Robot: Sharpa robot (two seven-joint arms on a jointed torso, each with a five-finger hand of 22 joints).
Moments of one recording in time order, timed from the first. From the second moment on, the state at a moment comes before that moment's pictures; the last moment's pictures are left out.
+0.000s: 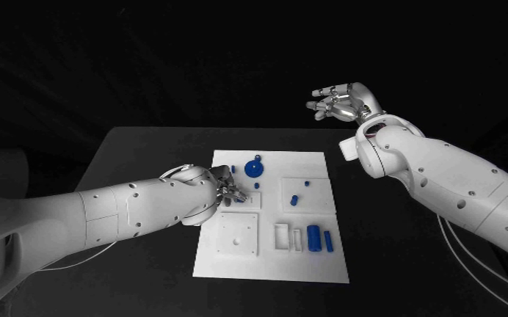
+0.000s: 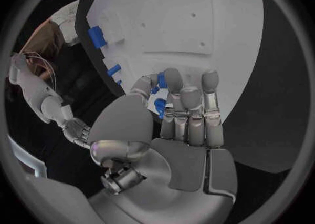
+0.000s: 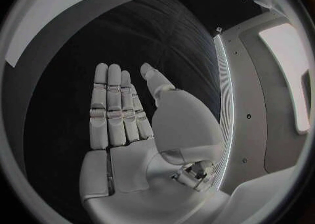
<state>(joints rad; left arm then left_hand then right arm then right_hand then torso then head) 1.24 -0.59 -0.24 1.27 -1.06 -0.25 -0.51 1.07 0.01 0.13 -0.09 0.75 1.23 -0.01 0.06 0.96 1.43 -0.08 0.61 0.59 1.29 -0.13 1.25 0.58 0.03 1.16 -0.15 0.67 1.21 1.07 -0.60 0.37 1.21 -0.92 -0.47 0.06 1.30 -0.04 0.15 -0.19 0.24 0.98 0.14 0.06 0.06 1.19 0.06 0.34 0.07 1.22 0.02 0.42 0.28 0.08 1.22 0.00 0.11 0.49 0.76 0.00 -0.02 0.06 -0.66</state>
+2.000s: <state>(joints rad) 1.24 -0.53 -0.24 1.21 -1.06 -0.19 -0.53 1.05 0.02 0.14 -0.09 0.68 1.25 -0.02 0.07 0.97 1.44 -0.07 0.61 0.59 1.31 -0.13 1.25 0.60 0.03 1.20 -0.14 0.61 1.27 1.07 -0.59 0.37 1.20 -0.92 -0.44 0.05 1.30 -0.04 0.15 -0.19 0.24 0.98 0.15 0.06 0.06 1.18 0.07 0.34 0.07 1.21 0.03 0.42 0.26 0.08 1.21 0.01 0.11 0.46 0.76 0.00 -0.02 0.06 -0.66</state>
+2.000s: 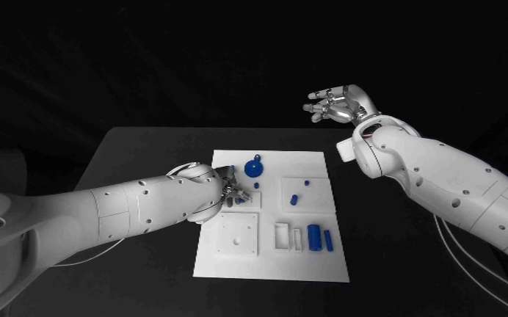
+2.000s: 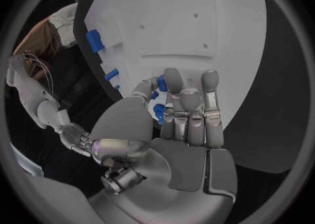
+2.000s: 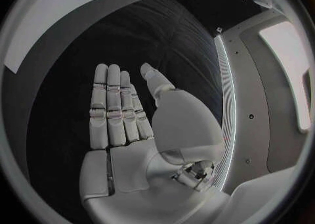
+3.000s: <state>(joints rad) 1.24 -0.54 -0.24 1.20 -1.06 -0.19 -0.52 1.15 -0.11 0.11 0.10 0.39 1.29 -0.04 0.07 0.92 1.46 -0.09 0.61 0.59 1.32 -0.13 1.25 0.58 0.03 1.22 -0.14 0.54 1.31 1.07 -0.59 0.37 1.20 -0.92 -0.44 0.05 1.29 -0.05 0.16 -0.17 0.23 0.94 0.16 0.06 0.06 1.12 0.11 0.22 0.06 1.11 0.09 0.31 0.09 0.08 1.10 0.07 0.07 0.22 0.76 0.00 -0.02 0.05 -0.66</state>
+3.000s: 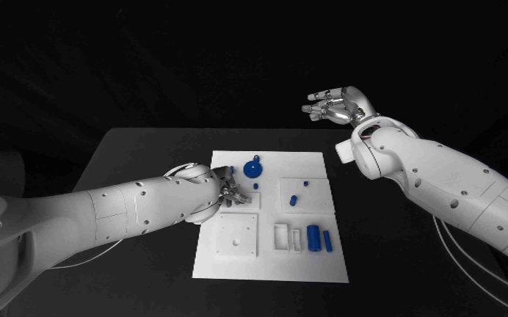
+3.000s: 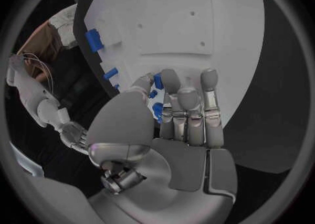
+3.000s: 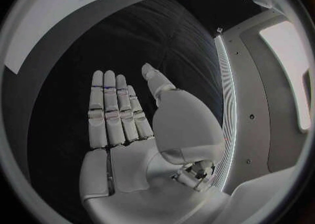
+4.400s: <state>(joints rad) 1.24 -0.57 -0.24 1.21 -1.04 -0.19 -0.51 1.11 -0.21 -0.08 0.29 0.06 1.29 -0.03 0.07 0.96 1.46 -0.09 0.62 0.59 1.31 -0.13 1.24 0.57 0.03 1.23 -0.15 0.51 1.31 1.05 -0.60 0.37 1.20 -0.92 -0.43 0.05 1.28 -0.06 0.15 -0.15 0.24 0.91 0.17 0.06 0.06 1.06 0.15 0.14 0.06 1.01 0.15 0.21 0.06 0.08 1.00 0.14 0.07 0.07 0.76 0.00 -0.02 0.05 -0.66</state>
